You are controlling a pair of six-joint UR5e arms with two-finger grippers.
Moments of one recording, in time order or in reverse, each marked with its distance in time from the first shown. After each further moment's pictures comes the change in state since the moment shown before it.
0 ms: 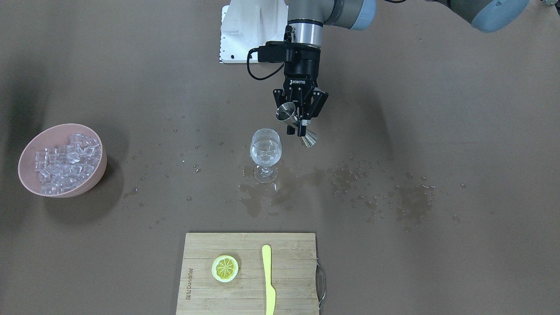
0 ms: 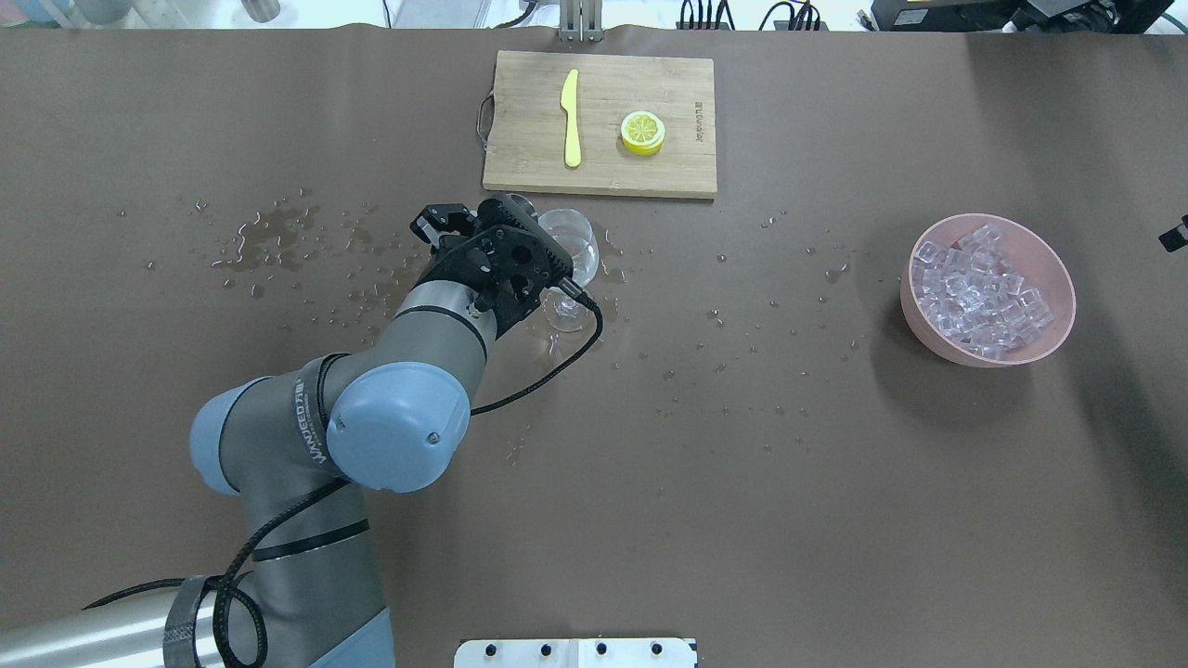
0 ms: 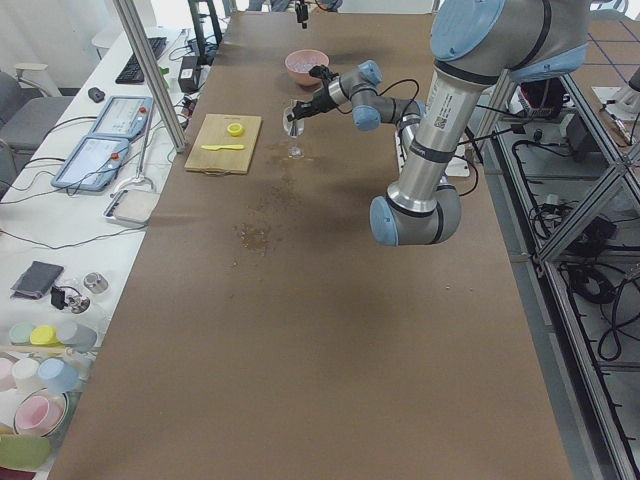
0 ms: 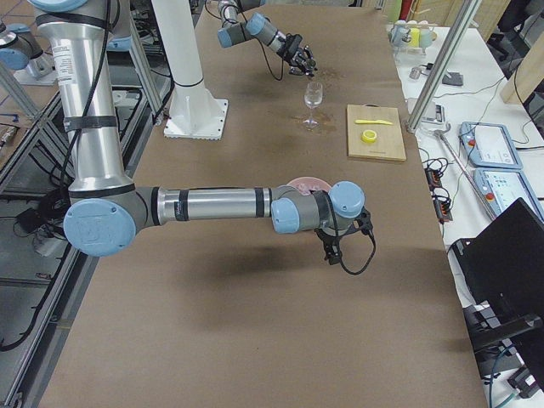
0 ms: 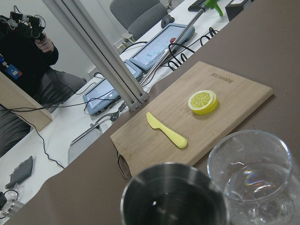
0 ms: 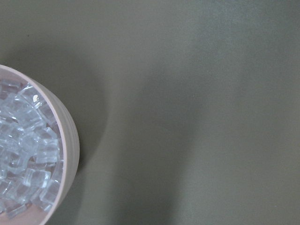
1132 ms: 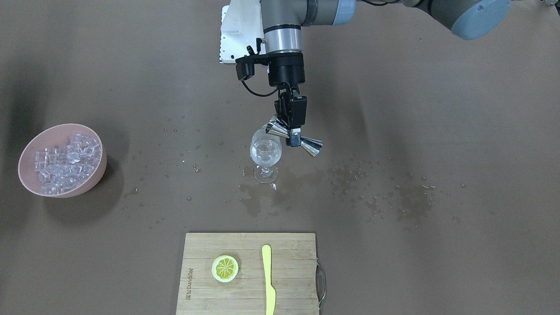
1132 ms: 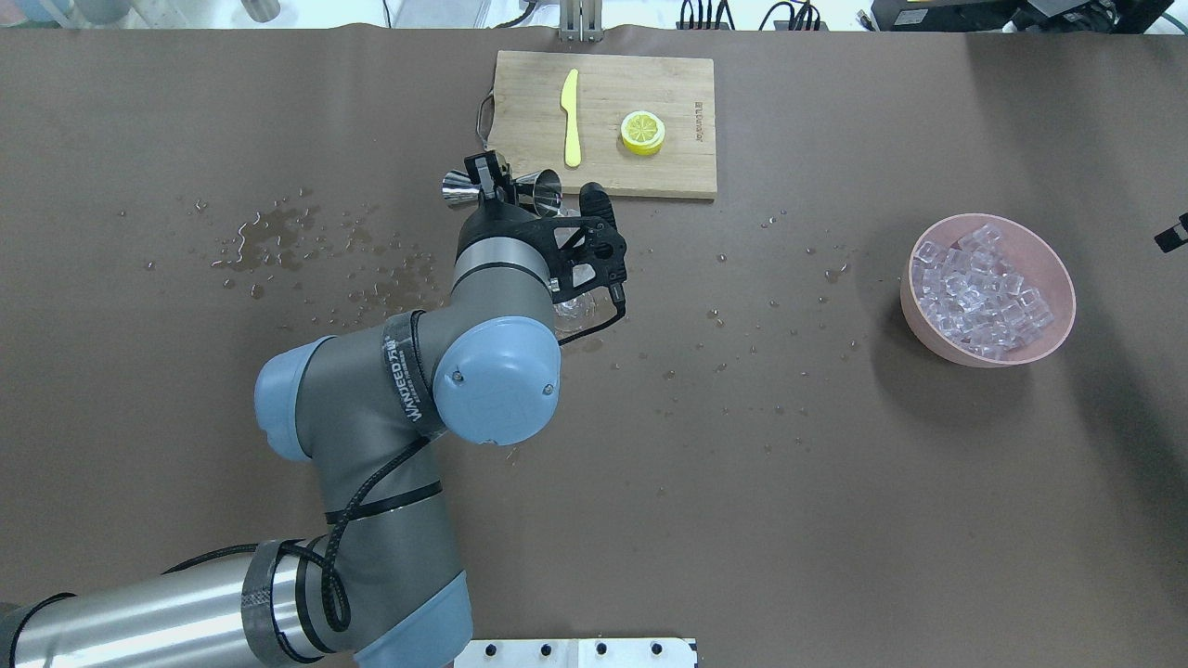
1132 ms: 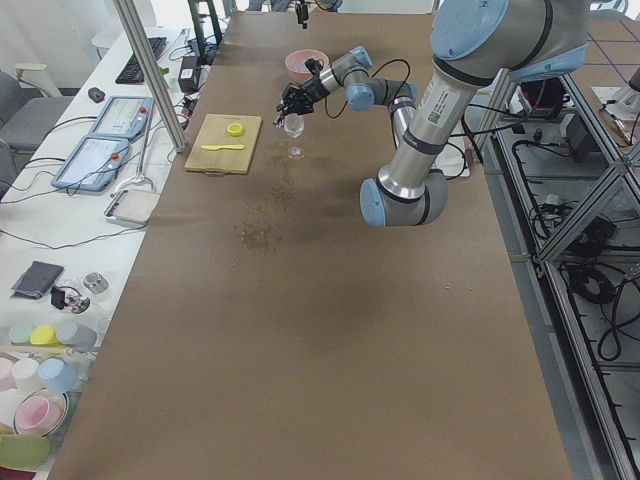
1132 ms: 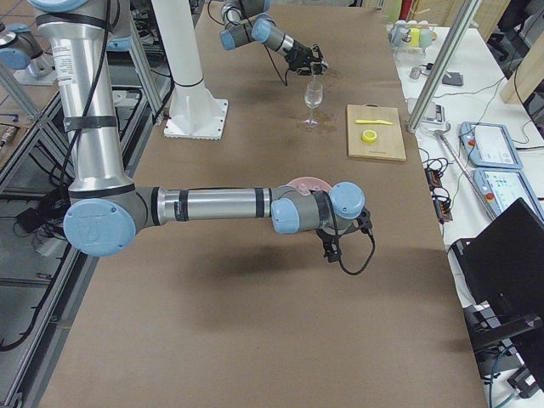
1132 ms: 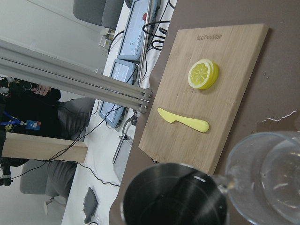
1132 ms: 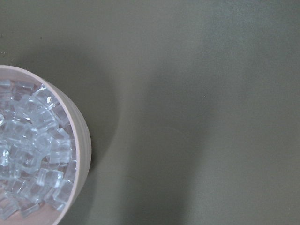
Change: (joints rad) left arm -0.027 -0.145 0.081 0.246 0.074 0.459; right arm 0.001 0.000 -0.001 0.000 0.036 0.000
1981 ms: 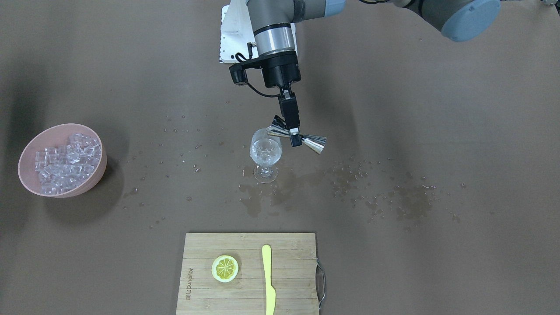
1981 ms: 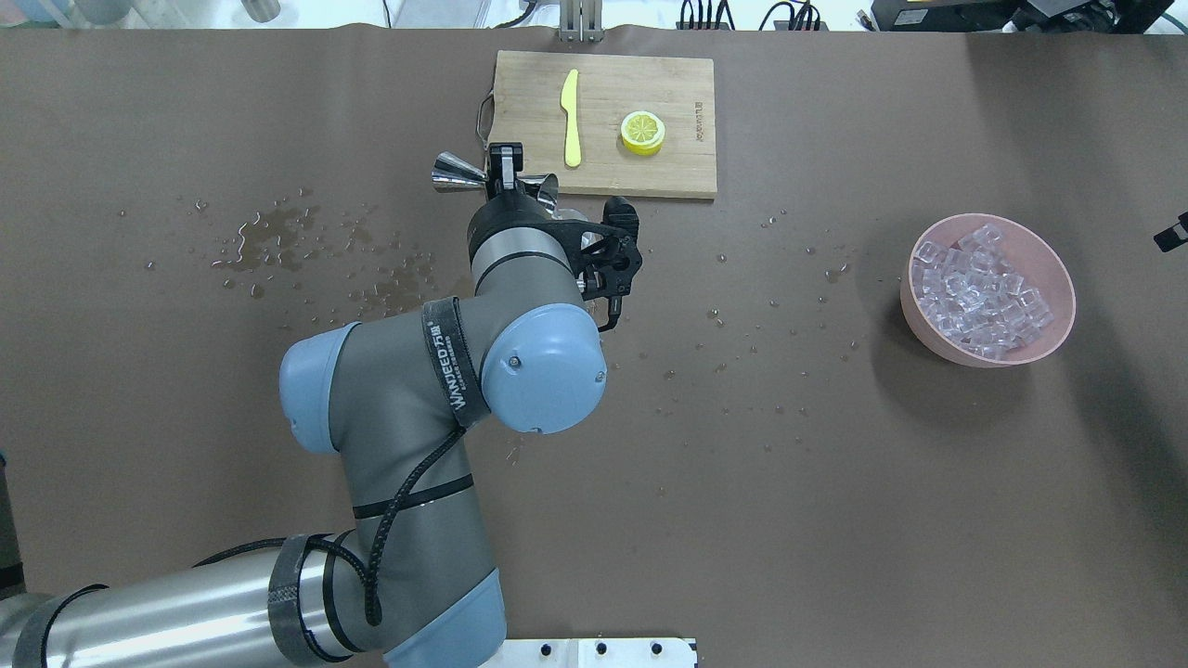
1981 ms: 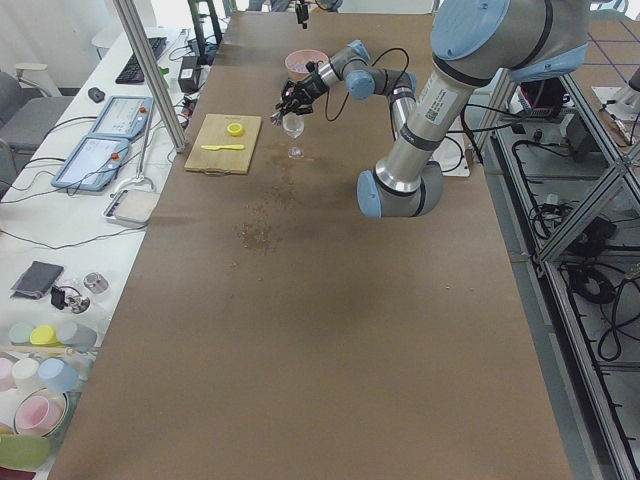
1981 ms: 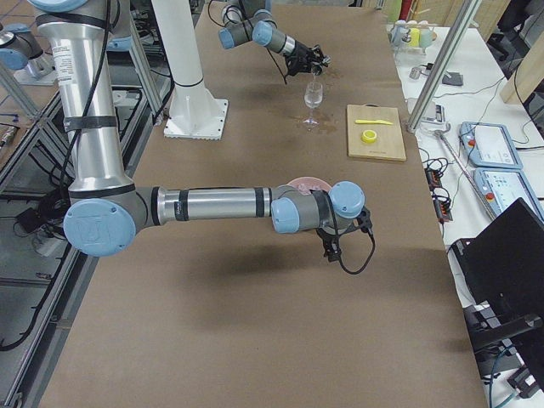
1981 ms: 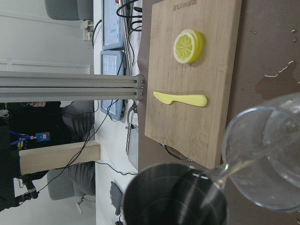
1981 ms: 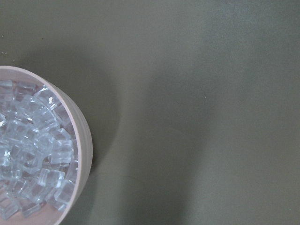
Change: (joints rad) left arm -0.001 -0.076 0.008 0.229 0.022 0.209; right arm -0.001 0.000 0.003 0.000 0.000 0.001
